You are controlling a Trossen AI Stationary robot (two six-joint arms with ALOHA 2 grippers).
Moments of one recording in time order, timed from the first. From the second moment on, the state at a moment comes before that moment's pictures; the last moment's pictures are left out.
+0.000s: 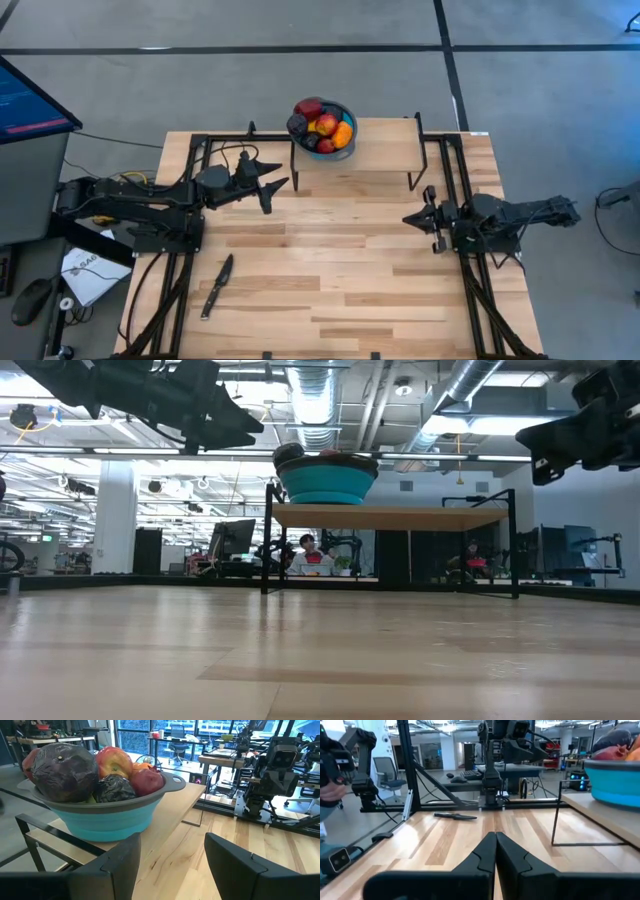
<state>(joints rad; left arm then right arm) 0.16 0.98 0.46 0.43 -0.32 -0.07 0.14 0.00 0.01 0.03 0.10 0.04</state>
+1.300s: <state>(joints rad) 0.13 0.00 0.06 0.11 0.05 0.00 0.14 0.00 0.01 0.03 0.10 0.06</state>
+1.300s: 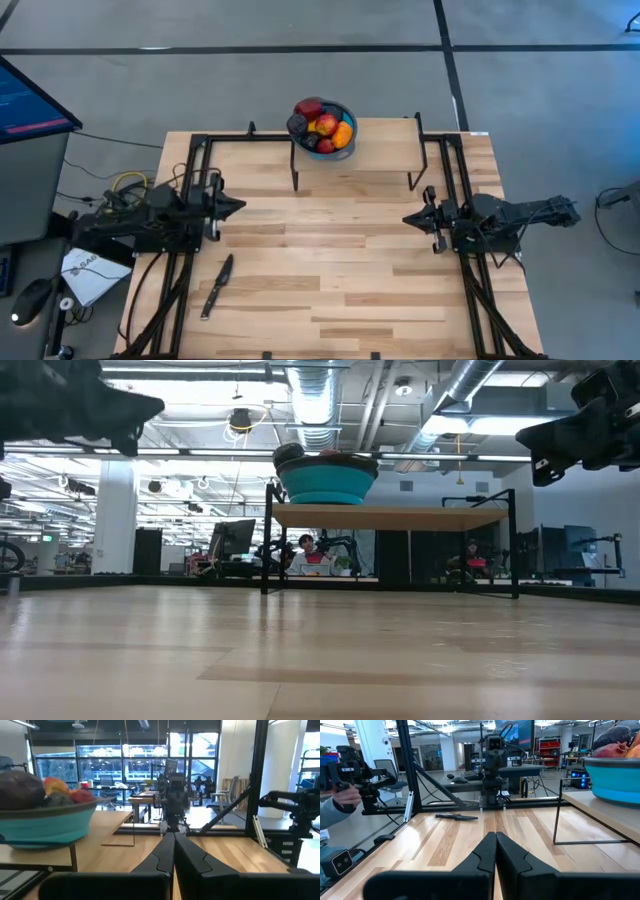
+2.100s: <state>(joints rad) 0.04 0.13 0.01 0.13 0.04 -0.04 0.14 0.00 0.00 0.03 0.10 0.06</state>
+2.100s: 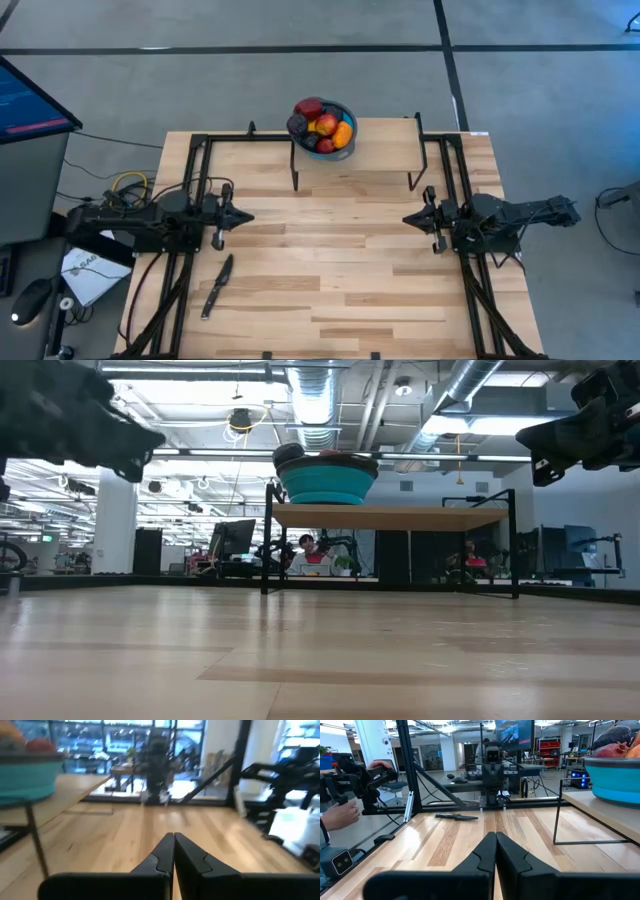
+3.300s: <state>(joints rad) 0.10 0.00 0.01 0.06 -0.04 0.07 0.14 0.00 0.00 0.03 0.10 0.06</state>
